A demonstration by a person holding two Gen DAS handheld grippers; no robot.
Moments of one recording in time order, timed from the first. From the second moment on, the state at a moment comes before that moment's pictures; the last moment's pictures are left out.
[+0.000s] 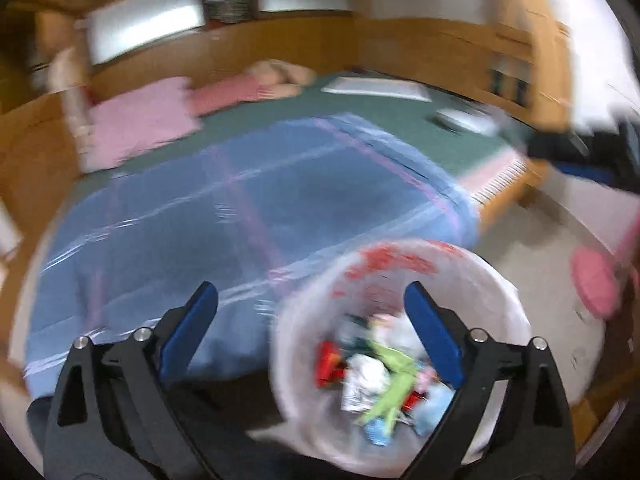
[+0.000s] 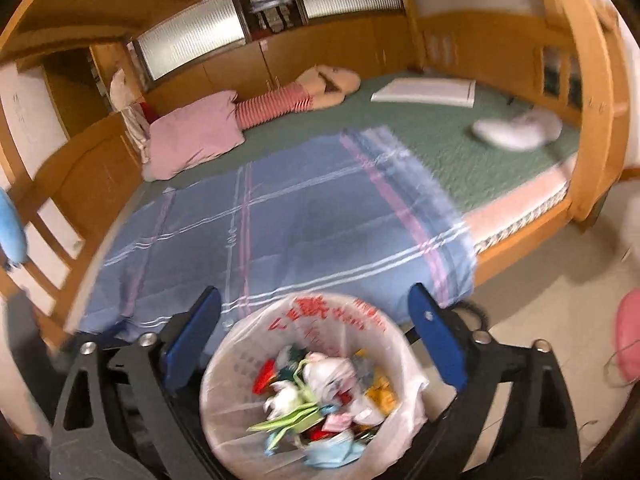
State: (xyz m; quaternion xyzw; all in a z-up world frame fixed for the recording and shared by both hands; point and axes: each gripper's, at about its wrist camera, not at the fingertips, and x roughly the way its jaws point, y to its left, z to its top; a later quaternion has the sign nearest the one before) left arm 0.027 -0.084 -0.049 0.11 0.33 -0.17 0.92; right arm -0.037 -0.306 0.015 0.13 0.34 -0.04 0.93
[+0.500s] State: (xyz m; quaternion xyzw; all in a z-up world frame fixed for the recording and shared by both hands) left arm -0.007 -0.033 0.039 0.05 0.24 -0.06 0.97; right arm -0.052 -0.267 0.045 0.04 0.27 -0.04 0.96
